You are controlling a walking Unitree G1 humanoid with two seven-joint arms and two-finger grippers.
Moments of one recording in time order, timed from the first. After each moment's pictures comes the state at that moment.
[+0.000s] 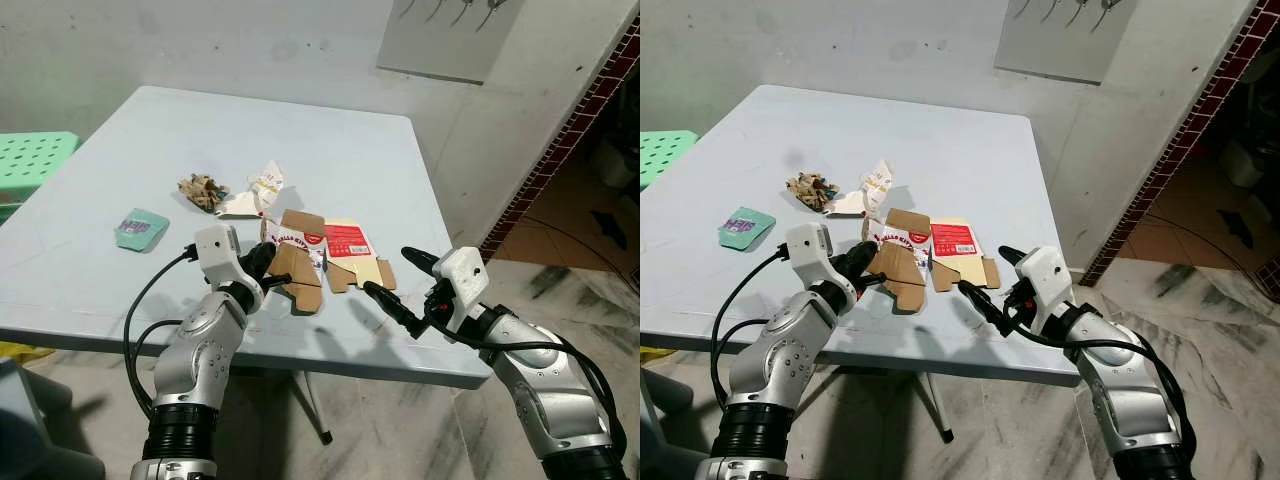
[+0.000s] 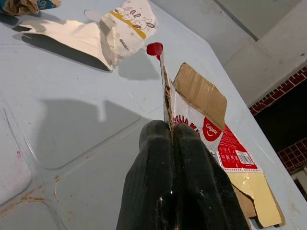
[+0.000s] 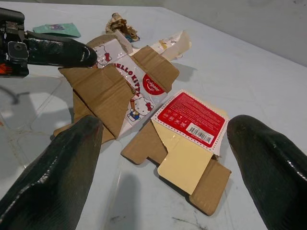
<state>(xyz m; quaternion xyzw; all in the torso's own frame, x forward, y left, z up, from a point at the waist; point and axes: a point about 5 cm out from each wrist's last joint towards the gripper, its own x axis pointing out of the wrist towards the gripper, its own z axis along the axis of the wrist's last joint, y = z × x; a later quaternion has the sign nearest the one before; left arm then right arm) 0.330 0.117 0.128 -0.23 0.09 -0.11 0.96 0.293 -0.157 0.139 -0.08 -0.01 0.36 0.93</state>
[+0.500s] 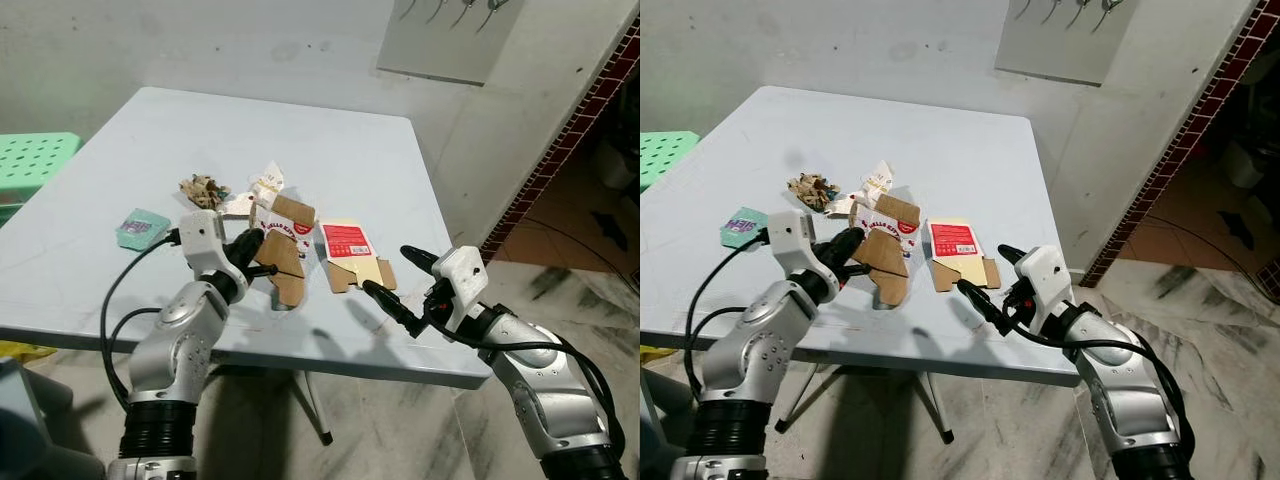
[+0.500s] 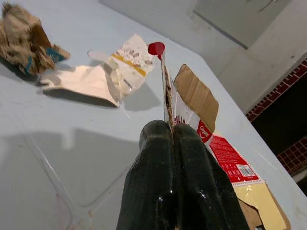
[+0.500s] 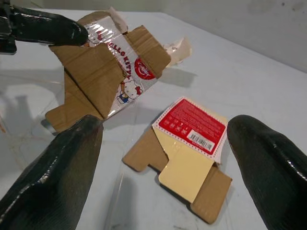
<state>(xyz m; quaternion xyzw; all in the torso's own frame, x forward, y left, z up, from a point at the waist) 0.330 0.143 0.151 -0.18 0.06 -0.13 0.97 0.296 -0.153 0.142 -0.08 -0.02 0.36 0.93</state>
